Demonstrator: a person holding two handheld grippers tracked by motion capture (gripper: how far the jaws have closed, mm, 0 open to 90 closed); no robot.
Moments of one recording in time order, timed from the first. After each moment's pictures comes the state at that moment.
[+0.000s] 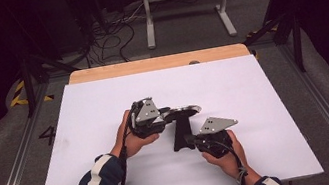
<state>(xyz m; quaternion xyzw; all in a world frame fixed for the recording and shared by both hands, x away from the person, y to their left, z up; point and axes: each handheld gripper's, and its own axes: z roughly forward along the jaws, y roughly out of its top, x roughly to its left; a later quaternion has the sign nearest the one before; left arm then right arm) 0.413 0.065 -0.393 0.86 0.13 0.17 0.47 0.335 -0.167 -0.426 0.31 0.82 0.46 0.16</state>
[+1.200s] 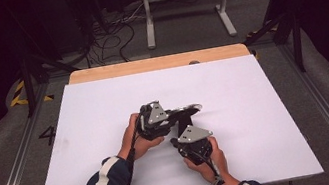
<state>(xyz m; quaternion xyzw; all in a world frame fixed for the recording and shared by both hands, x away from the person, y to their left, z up) 0.417 0.046 -0.419 0.87 0.16 0.18 0.42 0.332 -0.115 -0.448 0.33 0.82 0.42 0.21</state>
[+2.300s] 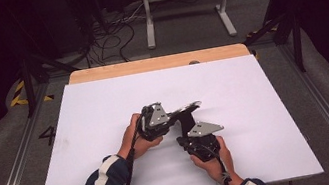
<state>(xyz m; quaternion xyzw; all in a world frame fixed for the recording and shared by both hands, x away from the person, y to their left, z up) 0.417 0.047 -0.420 0.88 0.13 0.19 0.41 0.337 -0.138 -0.447 0.37 0.80 0.44 0.16</state>
